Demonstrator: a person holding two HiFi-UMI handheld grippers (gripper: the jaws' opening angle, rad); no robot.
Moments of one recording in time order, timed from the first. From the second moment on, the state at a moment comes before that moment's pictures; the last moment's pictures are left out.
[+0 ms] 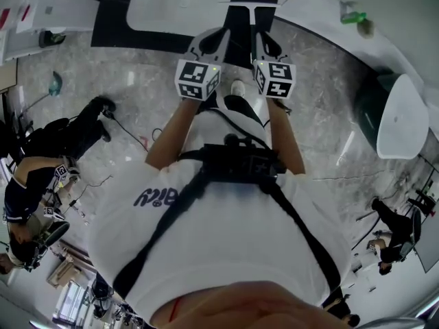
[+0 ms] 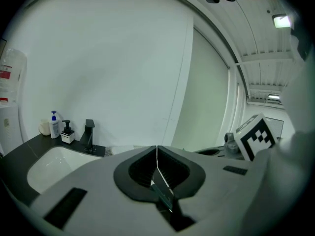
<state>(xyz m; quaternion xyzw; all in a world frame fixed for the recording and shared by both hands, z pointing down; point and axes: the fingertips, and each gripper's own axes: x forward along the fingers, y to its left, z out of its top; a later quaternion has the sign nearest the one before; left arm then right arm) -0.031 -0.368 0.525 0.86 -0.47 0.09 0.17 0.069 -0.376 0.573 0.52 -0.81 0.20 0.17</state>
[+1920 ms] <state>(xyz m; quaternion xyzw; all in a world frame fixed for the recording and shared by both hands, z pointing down) -0.072 -0.410 0.540 0.86 -0.46 0.07 0.20 0.052 -0.440 0.636 0.57 -0.76 0.24 0.22</state>
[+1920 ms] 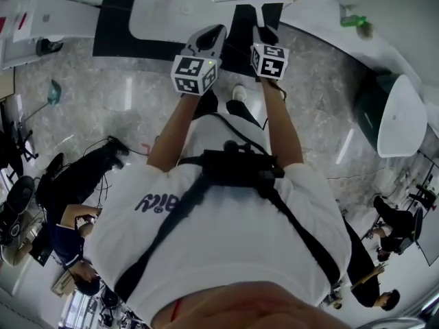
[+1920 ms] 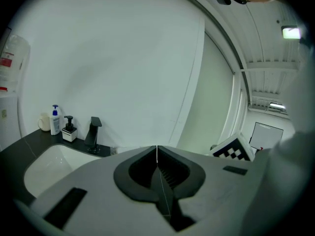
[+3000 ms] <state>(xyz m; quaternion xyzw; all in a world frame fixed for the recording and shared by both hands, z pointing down) -0.073 -0.411 0.363 0.87 -0.48 -0.01 0.05 0.083 -0.396 0.331 0.62 -0.78 0.02 -0.06</state>
